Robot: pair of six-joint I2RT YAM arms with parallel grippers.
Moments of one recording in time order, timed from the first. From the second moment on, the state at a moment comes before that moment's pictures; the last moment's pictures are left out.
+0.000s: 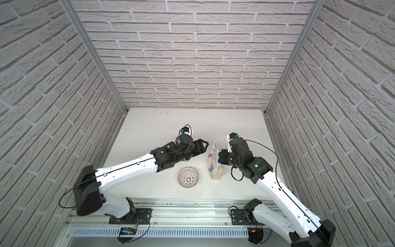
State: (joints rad) left arm -0.93 1.49 1.17 -0.18 -0.12 -1.05; right arm 0.55 0.93 0.90 -0.70 -0.05 0.65
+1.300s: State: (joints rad) left arm -1.00 1.65 1.31 -0.23 -0.03 -1.06; right arm 0.55 0.91 0.85 -0.61 -0.08 0.68
